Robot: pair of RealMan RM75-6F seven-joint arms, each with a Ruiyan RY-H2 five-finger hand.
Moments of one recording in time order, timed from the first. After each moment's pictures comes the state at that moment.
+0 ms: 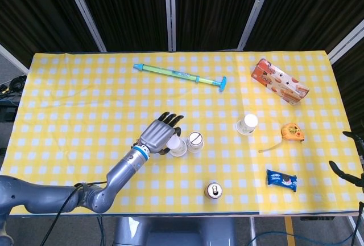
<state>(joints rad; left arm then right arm) -1.04 -1.62 -0.18 -1.59 0.80 0.89 0.62 0.05 -1.10 0.16 -1.48 -1.46 1.60 0.33</state>
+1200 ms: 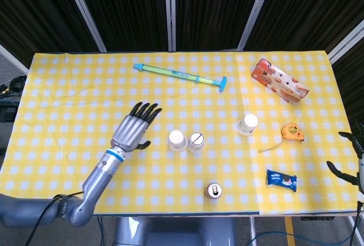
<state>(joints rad) -0.83 -1.52 -0.08 -1.70 1.04 1.23 0.51 0.06 -1.10 0.15 -1.48 -1.44 1.53 0.28</state>
